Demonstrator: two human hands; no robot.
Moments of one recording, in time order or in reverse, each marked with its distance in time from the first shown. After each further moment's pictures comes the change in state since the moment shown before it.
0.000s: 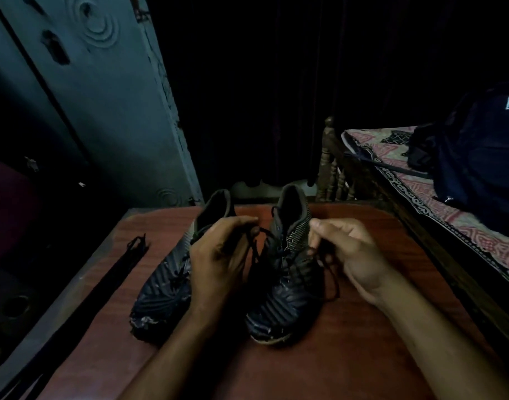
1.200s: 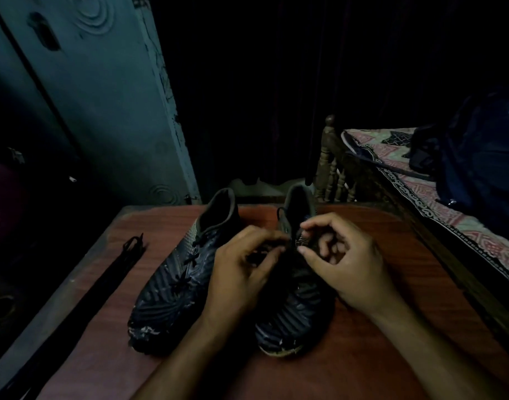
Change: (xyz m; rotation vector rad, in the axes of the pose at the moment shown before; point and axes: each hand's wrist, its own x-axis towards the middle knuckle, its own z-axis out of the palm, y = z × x) left_hand -0.003 -0.005 0.009 -0.144 -0.269 -0.106; right_hand 0.002 0.022 0.015 -0.558 0.191 -0.395
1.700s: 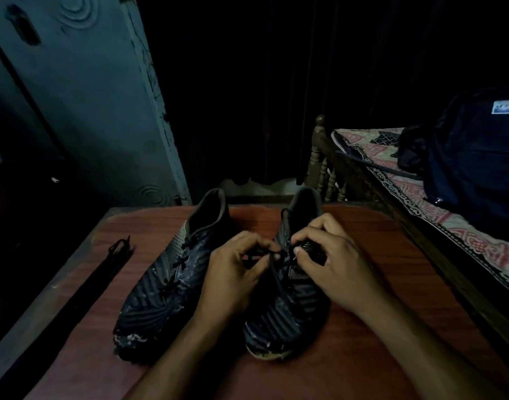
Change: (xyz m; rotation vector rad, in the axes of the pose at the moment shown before) left_hand 0.004 -0.012 0.004 -0.001 -0.084 -0.099; right_hand 0.000 0.009 0.000 -0.246 -0.140 0.108
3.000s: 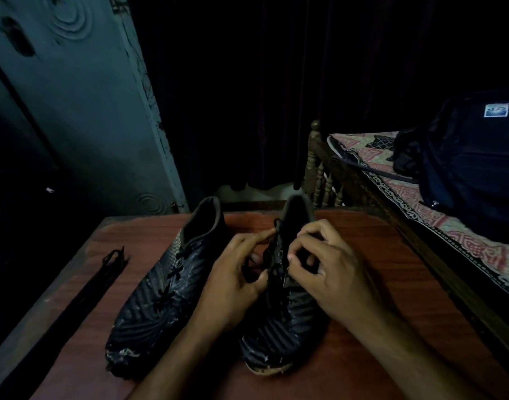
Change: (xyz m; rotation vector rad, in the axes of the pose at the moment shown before) left_hand 0.004 -0.014 0.001 -0.001 -0.131 0.037; right_hand -0.005 -0.014 0.001 -0.078 0.134 -0.078
